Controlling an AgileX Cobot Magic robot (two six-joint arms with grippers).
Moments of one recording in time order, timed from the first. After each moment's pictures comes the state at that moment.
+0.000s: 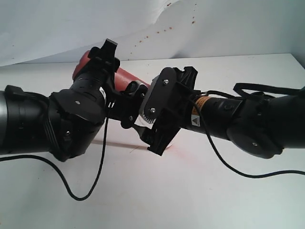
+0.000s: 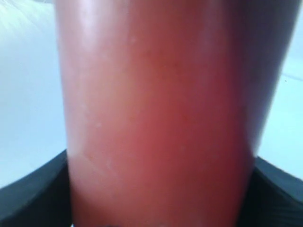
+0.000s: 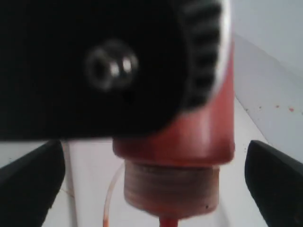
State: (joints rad) left arm -0.81 1.77 -0.96 1.71 0.82 -0.14; right arm 0.64 1.72 -0.82 -0.34 -0.37 -0.33
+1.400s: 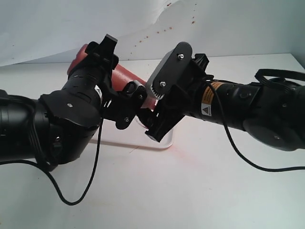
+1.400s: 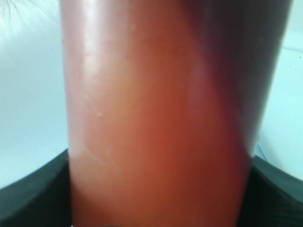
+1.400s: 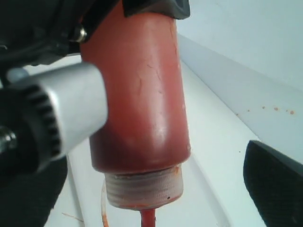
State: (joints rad) left arm -0.84 1.71 -0.93 1.71 0.88 -0.06; right arm 0.64 1.60 -0.82 -0.43 -0.33 -0.07
